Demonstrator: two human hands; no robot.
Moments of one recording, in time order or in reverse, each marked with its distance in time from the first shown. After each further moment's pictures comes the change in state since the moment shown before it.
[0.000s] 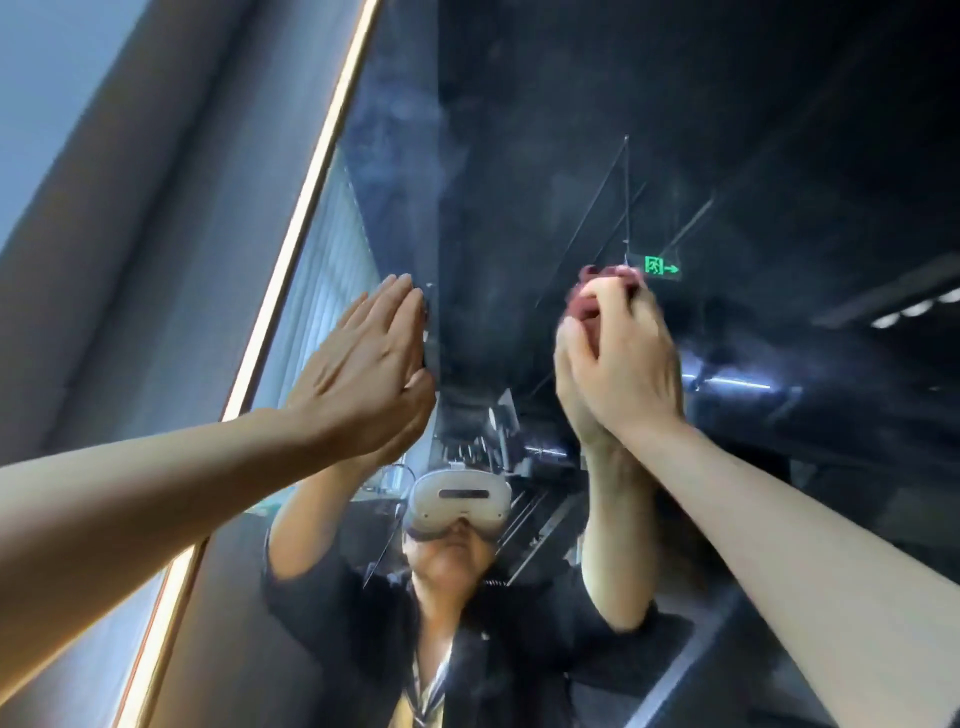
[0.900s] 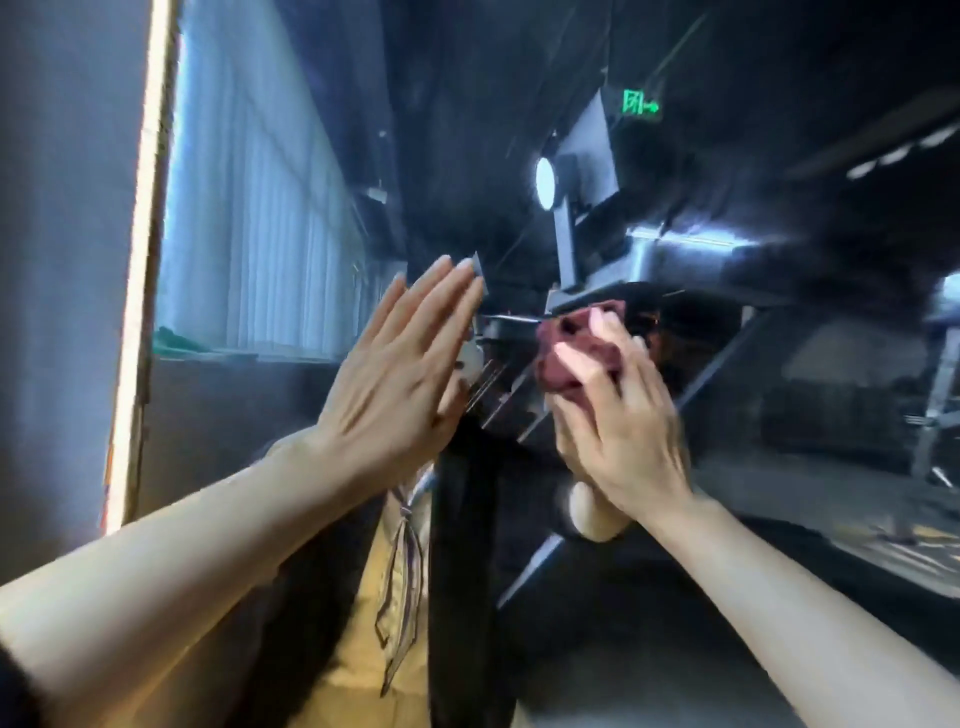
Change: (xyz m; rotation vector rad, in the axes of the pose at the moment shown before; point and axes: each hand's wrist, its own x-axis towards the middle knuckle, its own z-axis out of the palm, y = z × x) left_hand -0.115 0.096 0.038 -0.157 0.033 0.281; right_hand -0.198 0.043 -0.067 -0.056 -0.202 -0.173
